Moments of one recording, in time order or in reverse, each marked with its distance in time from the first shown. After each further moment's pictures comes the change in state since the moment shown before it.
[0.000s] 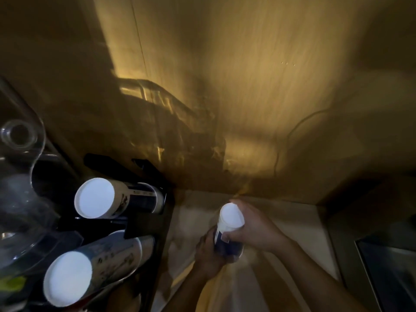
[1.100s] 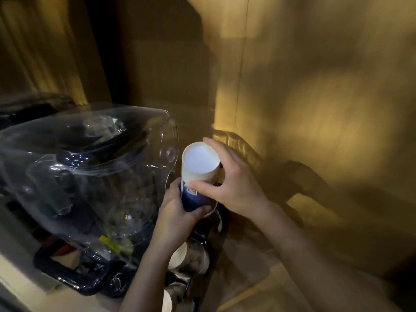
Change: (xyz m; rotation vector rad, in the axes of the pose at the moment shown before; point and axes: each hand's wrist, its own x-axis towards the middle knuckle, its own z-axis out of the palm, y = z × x) left_hand -0.144 0.102 -0.217 -0.078 0.670 0.431; right_hand -0.032 -0.269 -0.019 0.062 0.282 -0.921
